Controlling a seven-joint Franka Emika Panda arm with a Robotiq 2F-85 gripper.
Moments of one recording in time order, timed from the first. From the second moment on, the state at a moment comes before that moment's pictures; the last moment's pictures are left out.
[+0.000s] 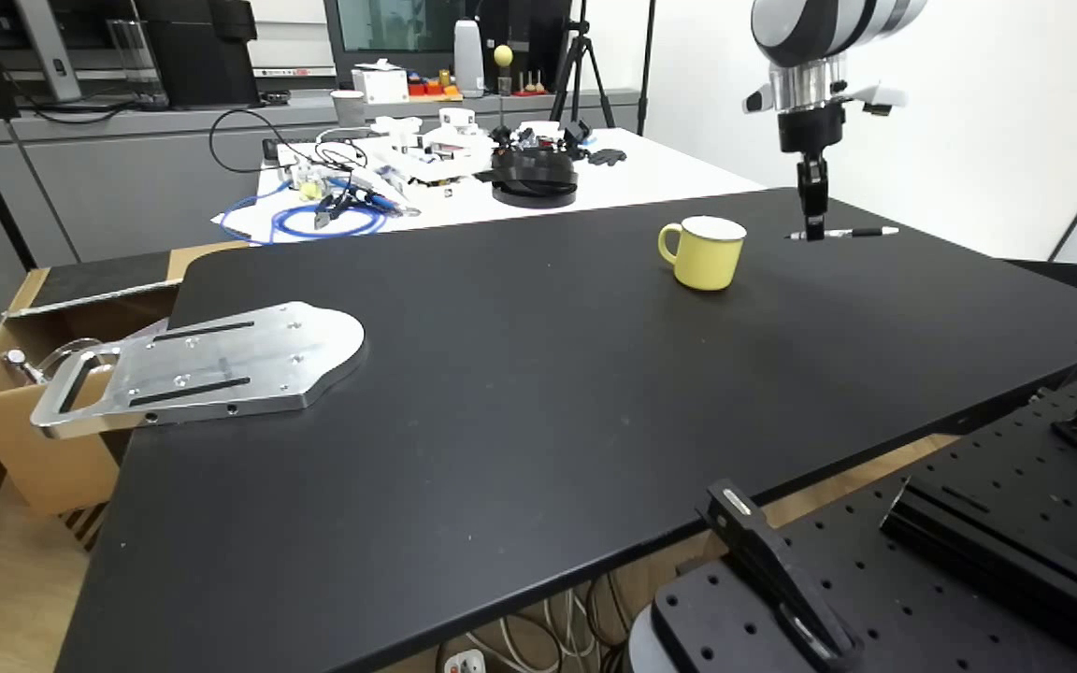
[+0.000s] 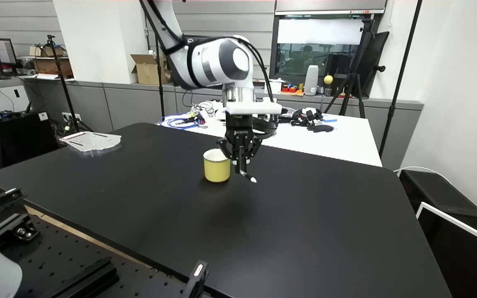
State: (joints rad) arm -0.16 0.54 -0.16 -2.04 -0.24 2.35 -0.88
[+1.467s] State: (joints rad) arm -0.35 0.46 0.28 -2.10 0.63 3.01 -1.12
